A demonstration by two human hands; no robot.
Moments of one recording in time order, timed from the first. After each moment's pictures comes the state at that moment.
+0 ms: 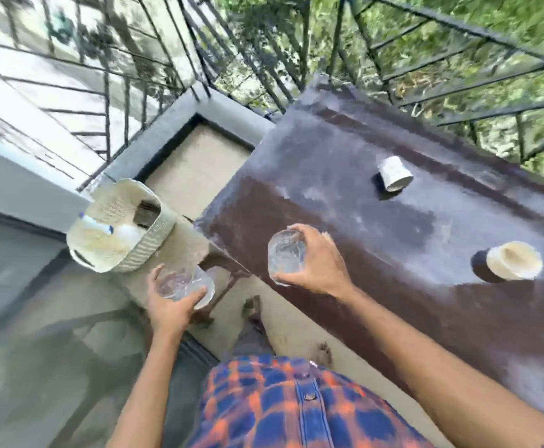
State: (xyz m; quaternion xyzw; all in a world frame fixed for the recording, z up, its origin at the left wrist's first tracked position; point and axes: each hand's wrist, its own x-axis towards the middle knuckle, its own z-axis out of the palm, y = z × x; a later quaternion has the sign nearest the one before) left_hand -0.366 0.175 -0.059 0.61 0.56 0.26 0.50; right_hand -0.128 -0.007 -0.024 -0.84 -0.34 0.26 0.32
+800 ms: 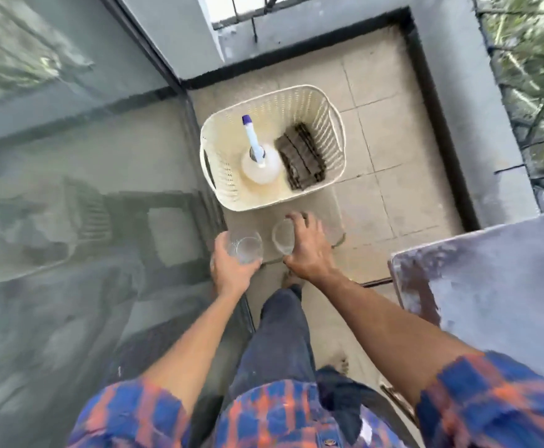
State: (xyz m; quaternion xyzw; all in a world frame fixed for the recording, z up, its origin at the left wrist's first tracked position) left_hand -0.490 0.349 -0.255 0.44 0.79 0.16 0.41; right_hand -0.306 0.353 -0.238 -0.73 -0.58 0.35 0.07
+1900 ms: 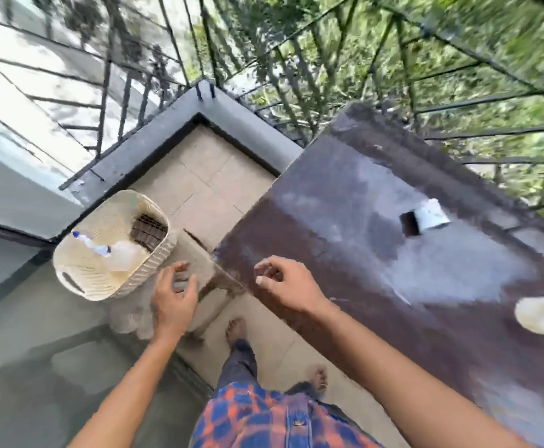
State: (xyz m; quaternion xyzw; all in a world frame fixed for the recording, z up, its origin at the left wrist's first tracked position) left_hand -0.363 0.292 -0.090 0.73 0.52 0.22 0.40; right_hand -0.158 0.144 -0.052 -0.79 -0.33 0.41 0.31
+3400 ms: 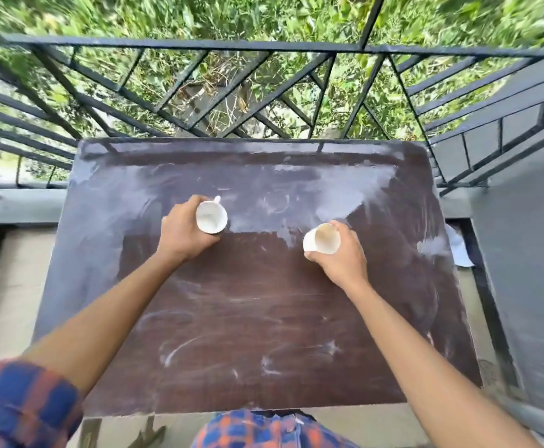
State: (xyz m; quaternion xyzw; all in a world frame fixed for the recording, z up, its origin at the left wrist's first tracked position) left_hand 0.080 0.080 -0.066 0.95 0.03 -0.07 0.31; right_hand 0.030 -0.245 -0.069 -0.89 0.21 0.12 0.39
